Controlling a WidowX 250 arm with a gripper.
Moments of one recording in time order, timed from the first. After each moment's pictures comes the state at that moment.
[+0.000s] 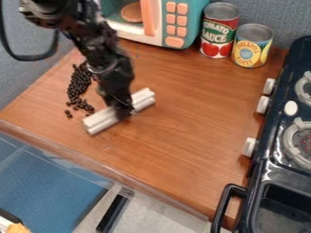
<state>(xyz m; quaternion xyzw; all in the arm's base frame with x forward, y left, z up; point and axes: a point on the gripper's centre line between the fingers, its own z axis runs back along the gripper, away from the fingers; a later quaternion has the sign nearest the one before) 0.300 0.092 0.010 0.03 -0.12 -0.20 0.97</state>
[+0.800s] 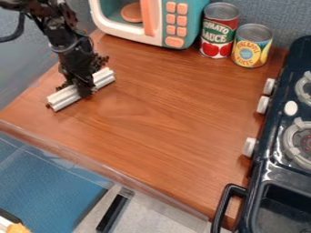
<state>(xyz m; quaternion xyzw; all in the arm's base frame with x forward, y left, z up) 0.316 0.171 0.011 0.07 -0.10 -0.16 0.98</state>
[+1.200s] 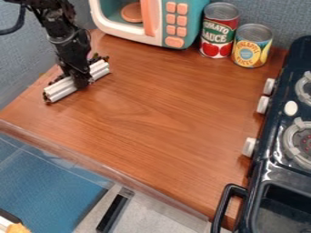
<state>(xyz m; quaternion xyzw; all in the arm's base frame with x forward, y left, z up) 0.331 0.189 0.012 0.08 -0.10 -0.15 0.98</state>
